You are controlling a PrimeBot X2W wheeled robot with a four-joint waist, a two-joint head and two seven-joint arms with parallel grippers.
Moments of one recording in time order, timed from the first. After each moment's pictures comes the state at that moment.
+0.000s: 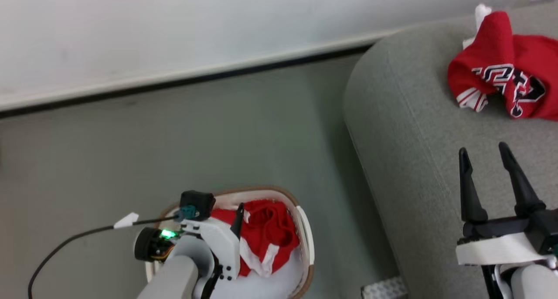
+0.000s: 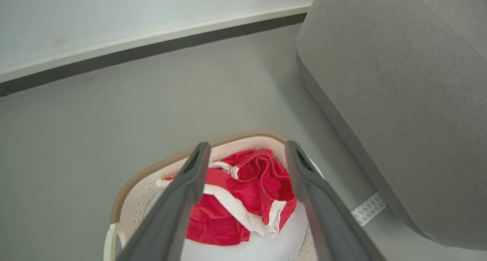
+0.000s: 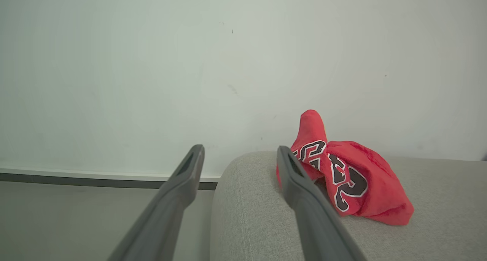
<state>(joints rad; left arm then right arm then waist) -0.48 0.10 -0.43 0.68 -0.29 0.06 -0.02 -0.23 -0.05 -0.03 0.14 0.06 0.13 -0.26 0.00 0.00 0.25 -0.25</state>
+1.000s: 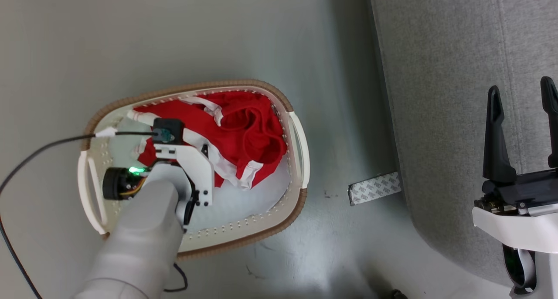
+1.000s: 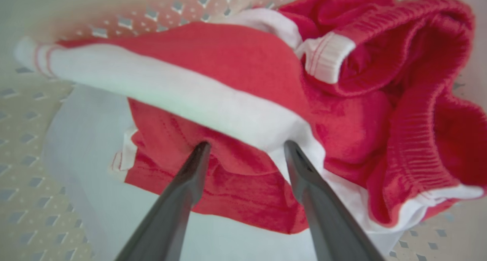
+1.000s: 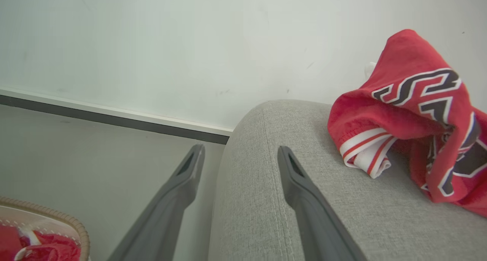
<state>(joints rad) -0.94 0.07 -0.44 1.23 -0.32 0.10 -0.01 -0.32 -0.05 -0.02 -0.13 0.05 0.13 -0.26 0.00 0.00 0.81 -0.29</state>
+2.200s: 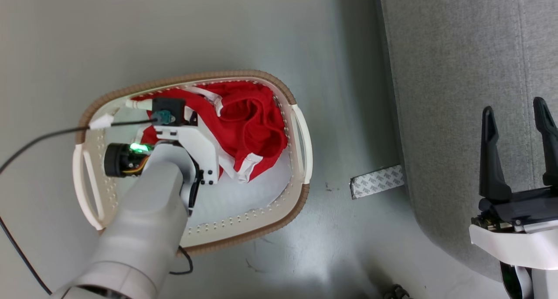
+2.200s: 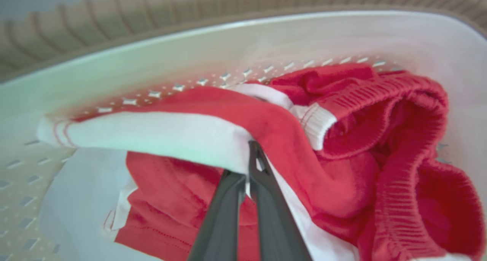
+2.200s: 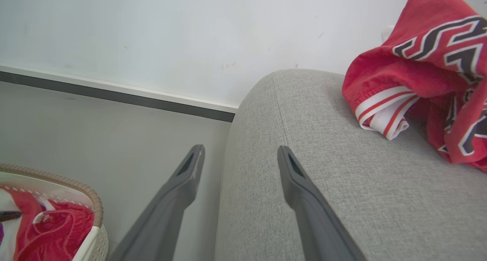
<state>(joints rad) -1.04 0.05 -0.49 1.28 -0.36 0.12 -0.15 -0.25 -0.05 -0.02 -0.16 0.05 0.13 -0.26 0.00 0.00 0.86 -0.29</state>
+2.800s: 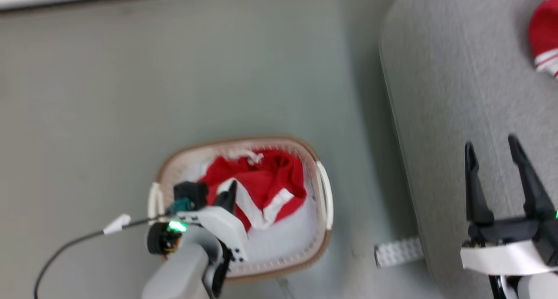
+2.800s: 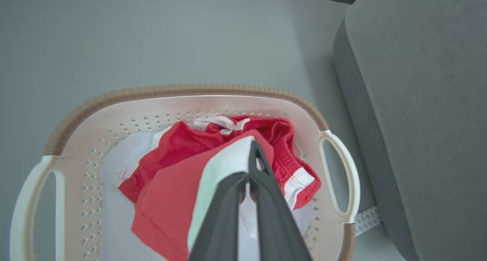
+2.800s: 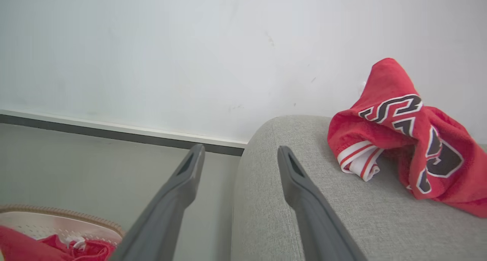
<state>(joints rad) -0.66 0.05 -0.55 0.96 -0.57 0.02 -0.26 -0.21 -0.05 -0.03 -0.01 0.02 0.13 -0.26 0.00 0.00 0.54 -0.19</state>
